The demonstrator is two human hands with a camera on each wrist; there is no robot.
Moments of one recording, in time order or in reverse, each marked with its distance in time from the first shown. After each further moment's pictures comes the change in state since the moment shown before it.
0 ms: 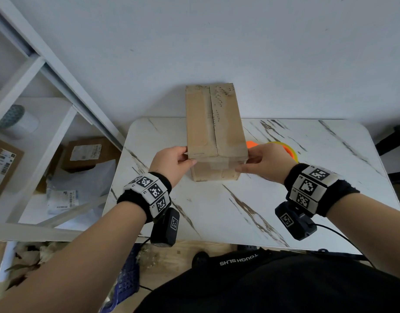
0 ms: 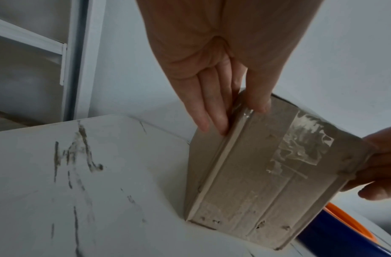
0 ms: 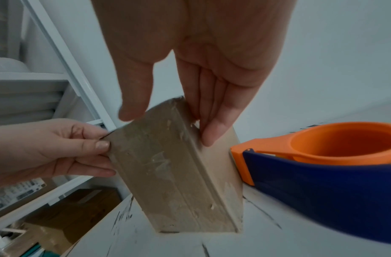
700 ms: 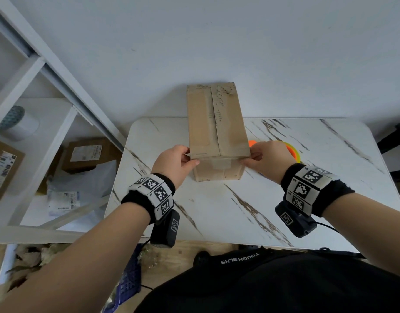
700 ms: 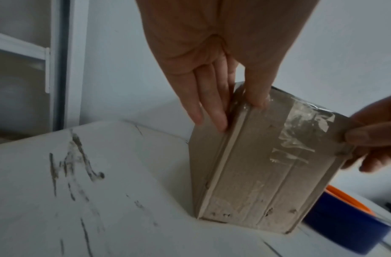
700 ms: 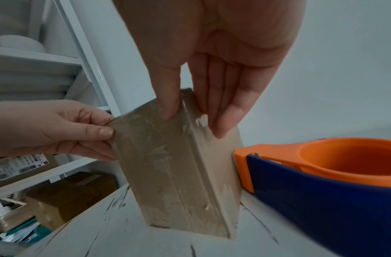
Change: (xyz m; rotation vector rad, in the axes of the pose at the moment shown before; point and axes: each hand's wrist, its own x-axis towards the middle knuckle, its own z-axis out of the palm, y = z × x) left_hand 0.007 -0.009 0.002 0.193 0.046 0.006; right_hand 0.004 -0.008 0.006 -0.249 0.134 0.021
